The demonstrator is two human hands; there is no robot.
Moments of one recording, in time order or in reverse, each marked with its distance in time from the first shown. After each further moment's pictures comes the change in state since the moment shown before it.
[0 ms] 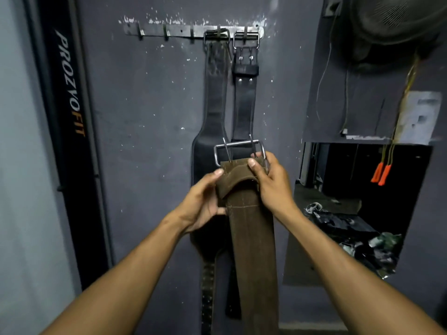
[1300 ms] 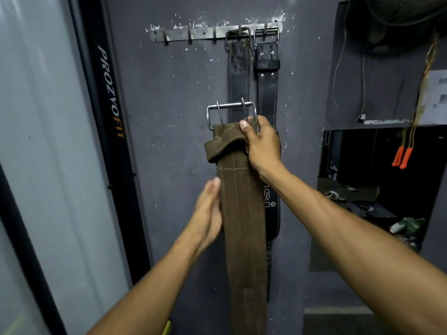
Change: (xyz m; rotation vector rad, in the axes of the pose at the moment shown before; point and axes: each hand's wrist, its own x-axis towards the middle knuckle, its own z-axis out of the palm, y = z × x) left_hand -0.079 -0.008 -0.040 -0.191 0.274 0.130; right_hand 0.023 -0.085 0.097 0.002 0.104 0.001
